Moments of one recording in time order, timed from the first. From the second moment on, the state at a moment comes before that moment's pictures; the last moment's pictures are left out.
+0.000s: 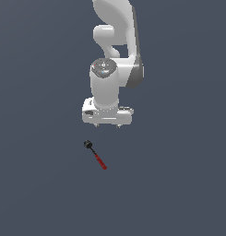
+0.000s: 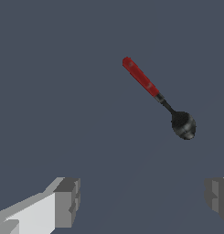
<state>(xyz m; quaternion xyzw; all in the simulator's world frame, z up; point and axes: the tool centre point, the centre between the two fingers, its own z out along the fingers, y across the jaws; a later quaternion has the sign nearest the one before) -0.010 -0.022 0.157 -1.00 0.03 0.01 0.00</state>
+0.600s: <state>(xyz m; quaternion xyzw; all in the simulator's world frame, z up) -0.002 -0.026 0.175 -1.00 0.03 -0.01 -0.01</state>
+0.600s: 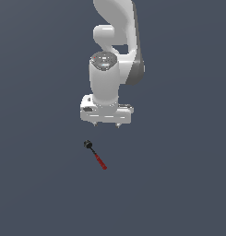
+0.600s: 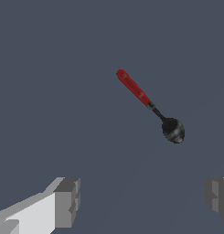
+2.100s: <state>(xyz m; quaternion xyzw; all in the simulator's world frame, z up) 0.039 -0.062 0.110 -0.98 -0.21 0.00 -0.01</state>
